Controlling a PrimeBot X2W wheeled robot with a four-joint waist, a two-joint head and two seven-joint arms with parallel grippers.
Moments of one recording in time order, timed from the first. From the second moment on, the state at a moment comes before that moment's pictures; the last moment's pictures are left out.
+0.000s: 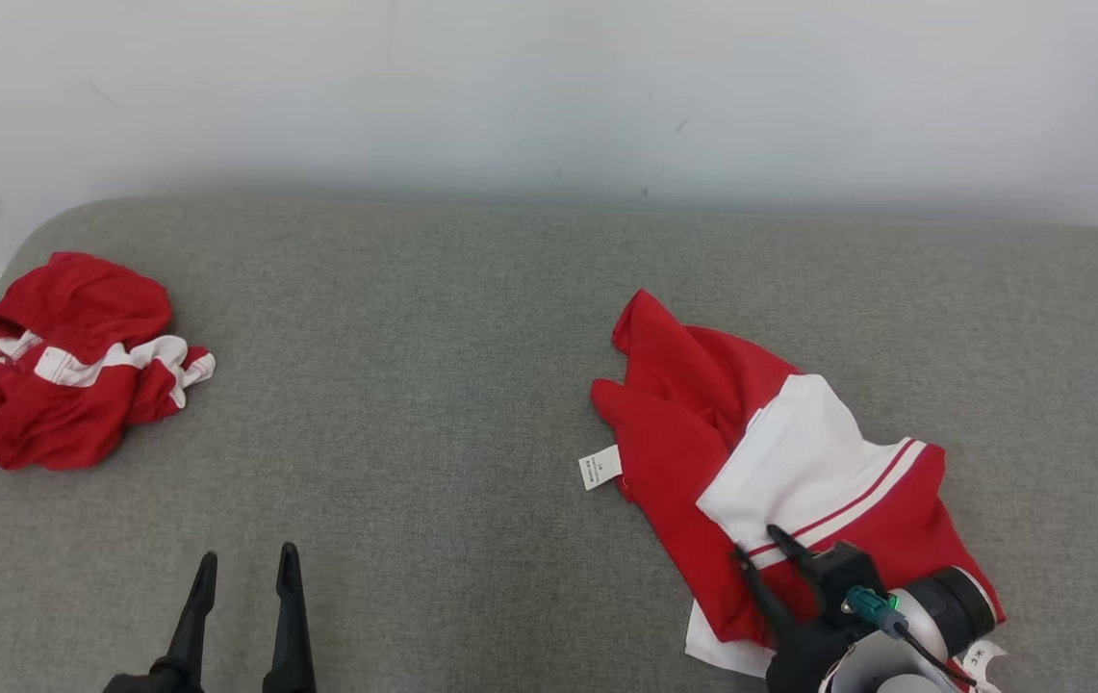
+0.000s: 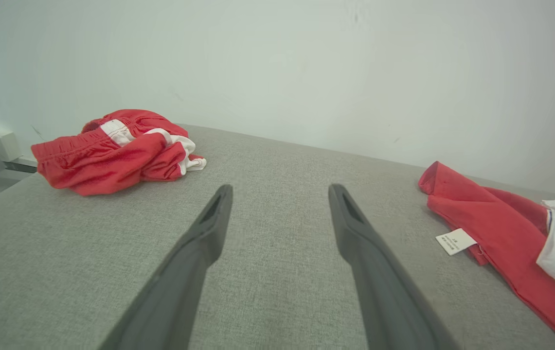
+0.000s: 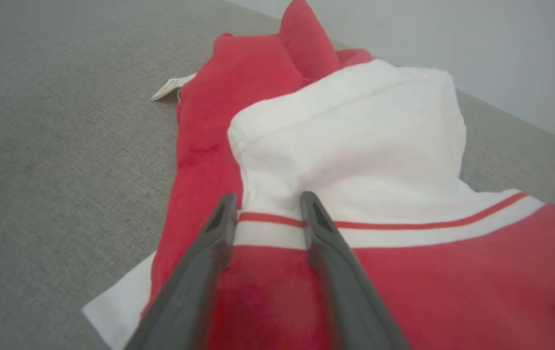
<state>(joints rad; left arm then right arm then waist) 0.04 0.05 -0.02 0.11 -0.24 -0.07 -0.26 -0.25 -0.17 0.30 0.56 -0.02 0.13 -0.09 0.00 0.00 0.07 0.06</state>
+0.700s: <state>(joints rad) 0.01 0.05 -0.07 0.12 -0.24 -0.07 -0.26 -0.60 -0.28 0.20 0.60 0.10 0.13 -0.15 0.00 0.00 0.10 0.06</state>
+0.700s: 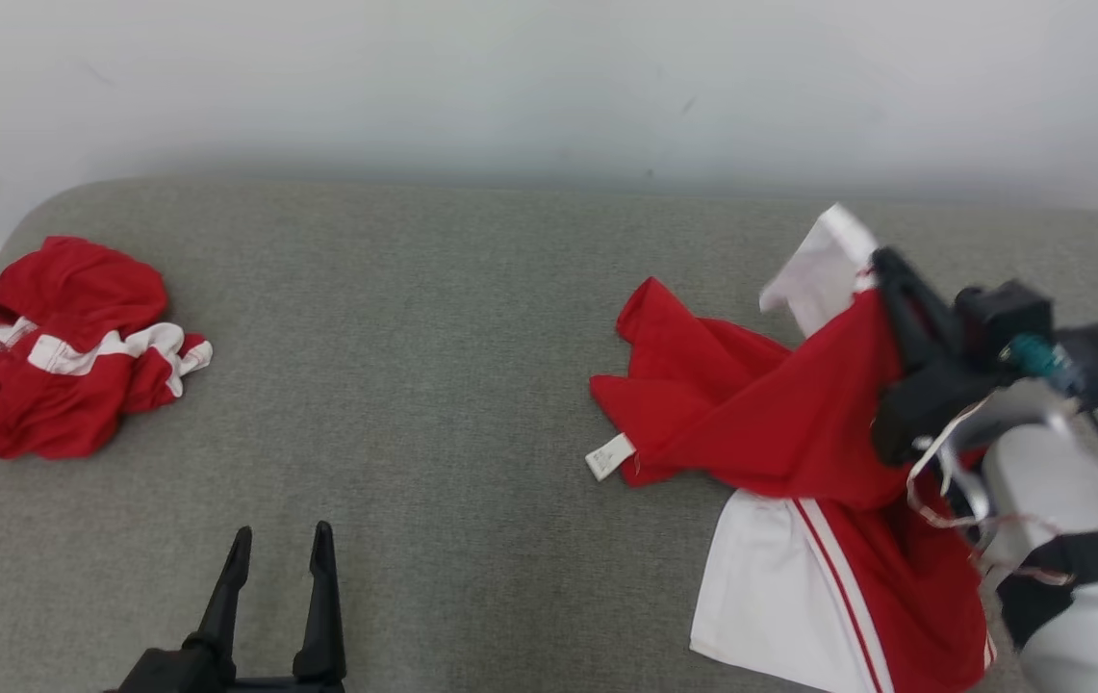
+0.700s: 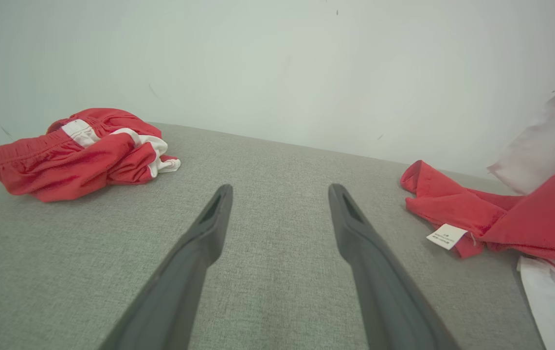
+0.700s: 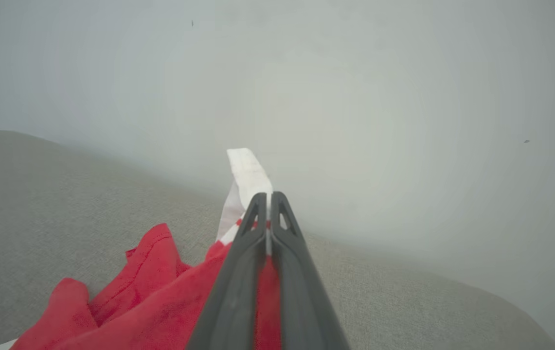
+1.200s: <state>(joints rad) -0.03 0.05 -0.17 0.12 -0.26 -0.07 -0.26 -0.88 -0.42 -0.13 1.09 0.00 0.13 -0.20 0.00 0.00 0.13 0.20</state>
